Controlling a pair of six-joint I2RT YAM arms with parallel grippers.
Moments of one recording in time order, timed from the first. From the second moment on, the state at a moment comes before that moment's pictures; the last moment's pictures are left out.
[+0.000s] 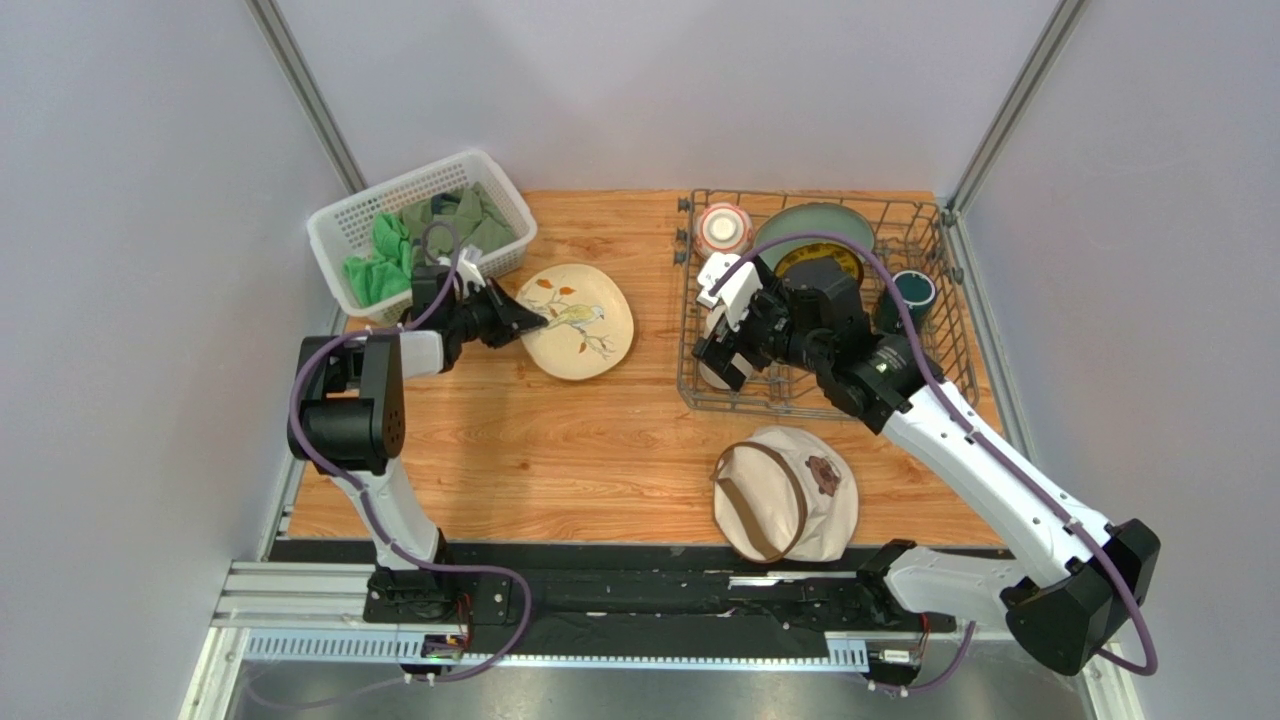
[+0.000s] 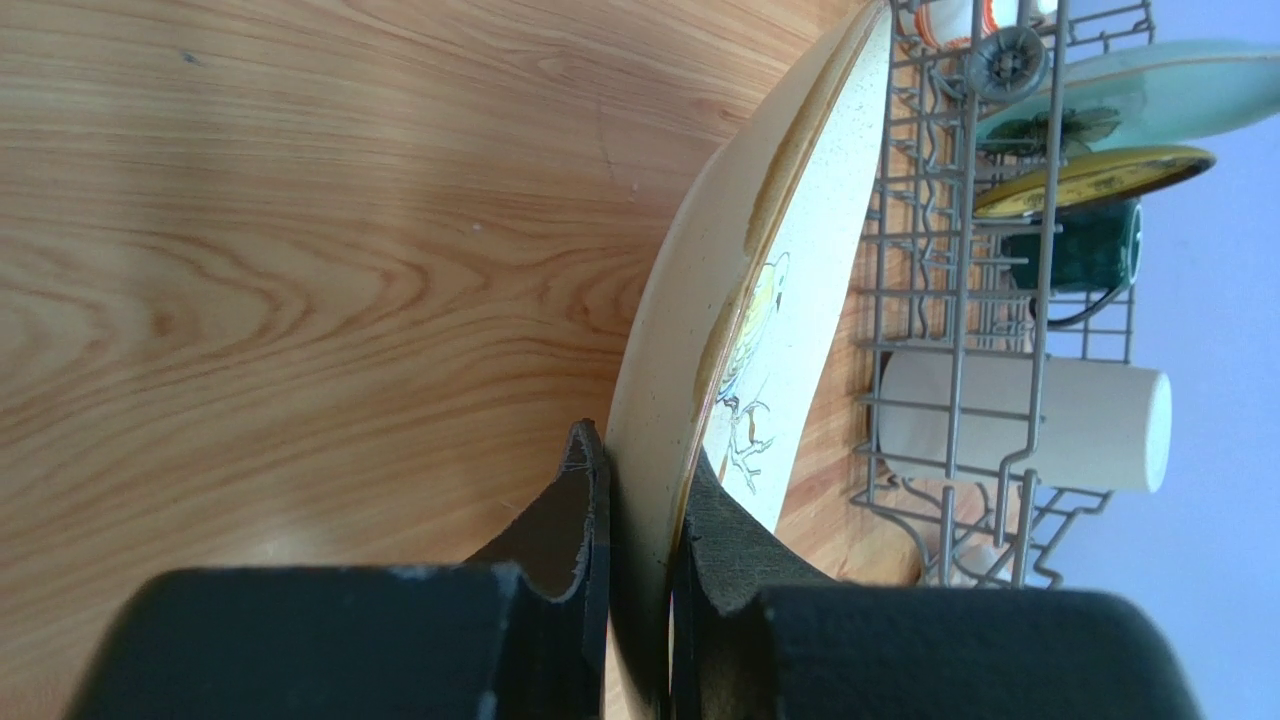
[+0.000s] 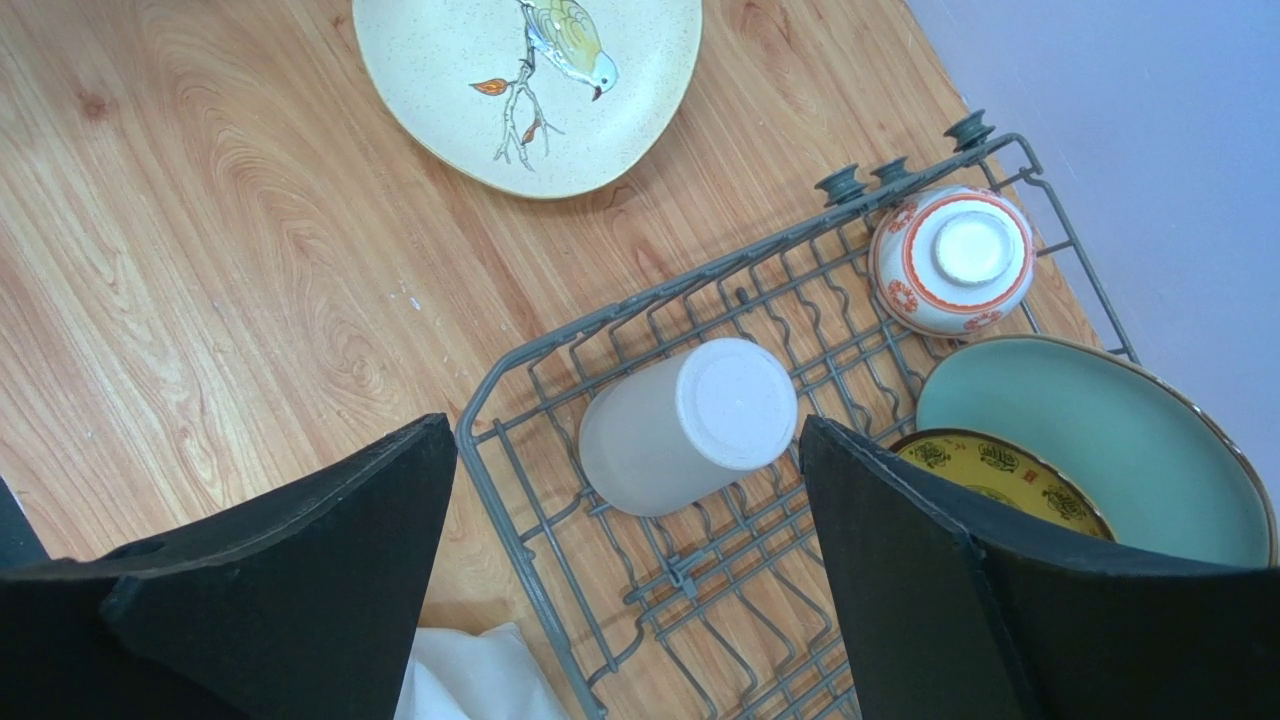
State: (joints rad) left arm 0.02 1.80 0.91 0.30 0.67 -0.61; right arm 0.64 1.15 1.16 -0.46 -0.16 -0.45
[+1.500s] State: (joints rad) left arm 0.02 1.93 0.90 0.45 0.72 -0.71; right arm 0.63 1.16 1.13 -0.46 -0.19 -0.46
